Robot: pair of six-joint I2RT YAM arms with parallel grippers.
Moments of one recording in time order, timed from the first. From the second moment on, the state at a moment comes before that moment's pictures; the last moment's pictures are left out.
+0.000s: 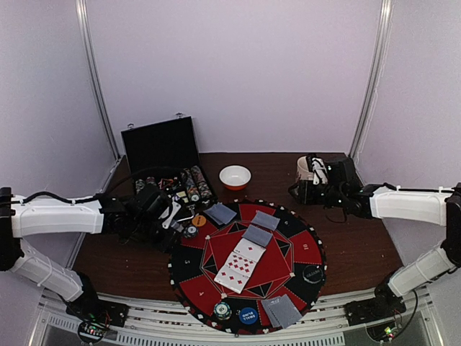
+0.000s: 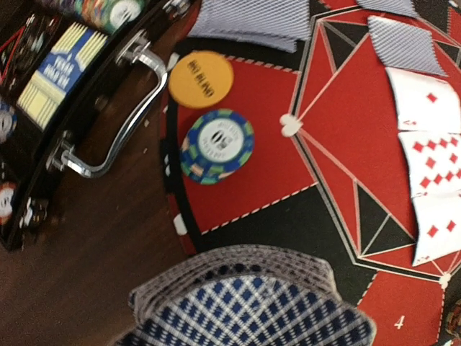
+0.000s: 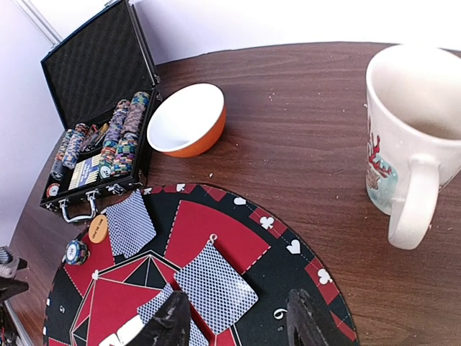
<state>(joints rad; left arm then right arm) -0.86 1.33 0.81 -0.50 -0.12 -0.22 0.51 1.38 0.77 0.08 -0.05 0.41</state>
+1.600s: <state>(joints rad) -0.73 1.30 0.56 -0.38 -0.31 -0.53 0.51 1.31 0.79 0.00 -0.05 0.31</state>
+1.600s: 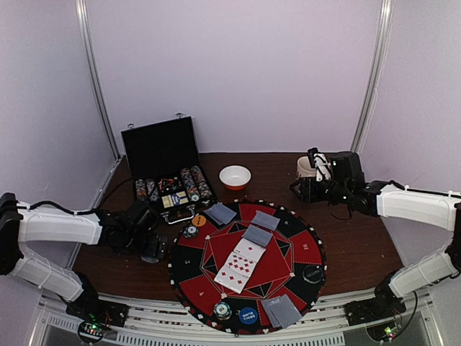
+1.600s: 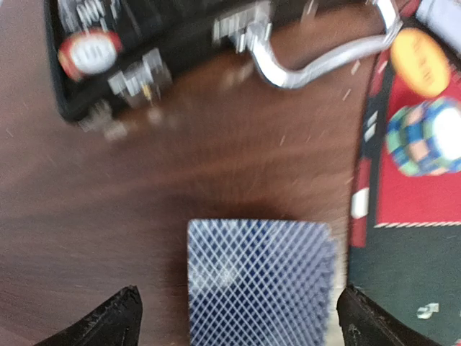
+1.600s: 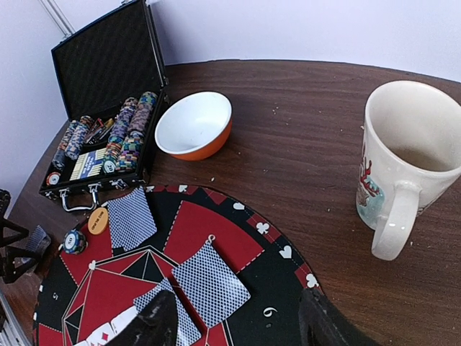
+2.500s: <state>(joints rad) -0.24 0.84 0.46 0.07 -0.67 -0.18 -0.11 0.90 0.52 0.28 0.13 0.22</state>
